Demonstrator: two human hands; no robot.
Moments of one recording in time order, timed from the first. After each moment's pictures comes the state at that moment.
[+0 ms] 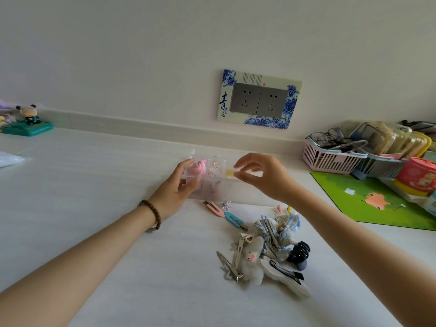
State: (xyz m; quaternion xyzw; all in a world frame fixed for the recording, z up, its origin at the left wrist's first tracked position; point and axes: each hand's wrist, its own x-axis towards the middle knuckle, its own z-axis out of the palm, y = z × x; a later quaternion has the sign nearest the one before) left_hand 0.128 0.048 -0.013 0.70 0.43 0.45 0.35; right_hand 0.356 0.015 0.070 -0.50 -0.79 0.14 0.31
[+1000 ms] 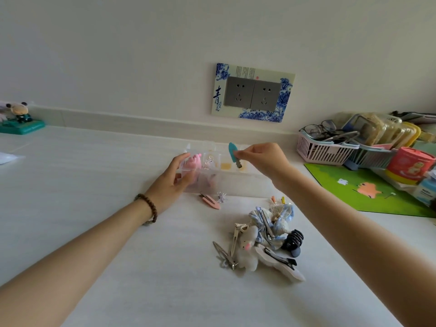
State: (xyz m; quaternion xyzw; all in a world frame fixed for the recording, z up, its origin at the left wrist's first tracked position) left_hand 0.126 0.047 -0.012 0.71 0.43 0.44 0.33; right_hand 0.347 0.019 0.081 -0.63 -0.61 0.23 0.42
